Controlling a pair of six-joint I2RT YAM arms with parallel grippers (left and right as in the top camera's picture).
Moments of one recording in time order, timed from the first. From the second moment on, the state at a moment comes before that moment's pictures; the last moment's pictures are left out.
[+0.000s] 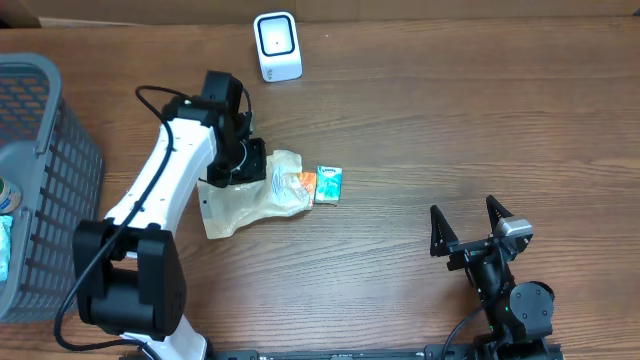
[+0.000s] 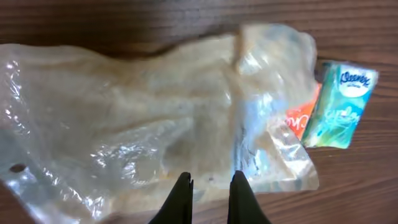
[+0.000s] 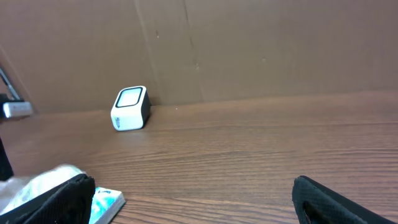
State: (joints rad) left arm -0.18 1.81 1.38 -1.03 0.21 -0.26; right arm 0.15 0.01 0.02 -0.03 -0.07 0.17
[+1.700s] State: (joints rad) left arm 0.54 1.60 2.28 -1.61 -0.07 -0.28; right arm 0.15 0.01 0.02 -0.03 -0.07 0.17
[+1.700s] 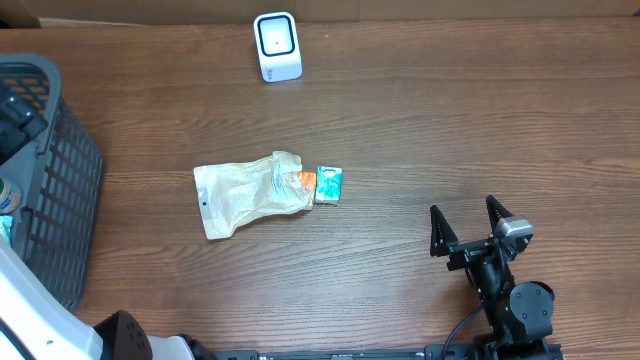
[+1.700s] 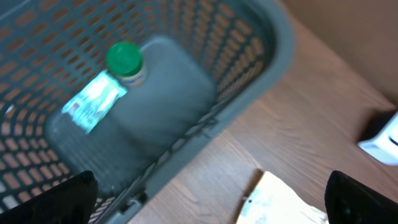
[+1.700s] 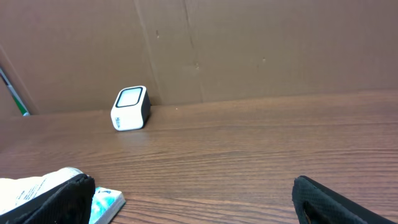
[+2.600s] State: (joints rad) left arm 0.65 1.57 1.77 -1.30 -0.18 -0.34; right arm 0.15 0.01 0.02 -0.03 -0.07 0.17
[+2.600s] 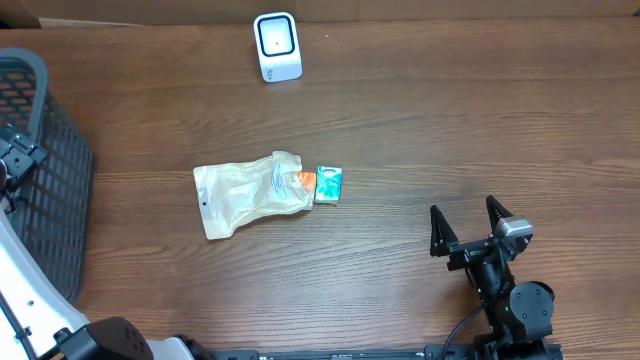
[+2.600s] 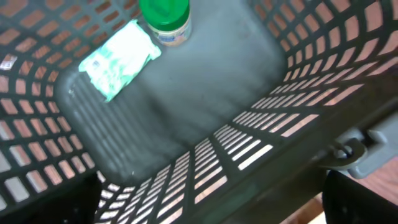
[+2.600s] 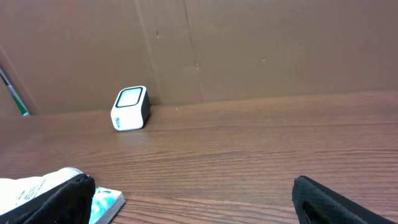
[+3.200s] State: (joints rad) left arm 0.66 1.57 1.79 -1.23 -0.03 -0.20; right arm 0.15 0.01 0.02 -0.03 -0.07 0.17
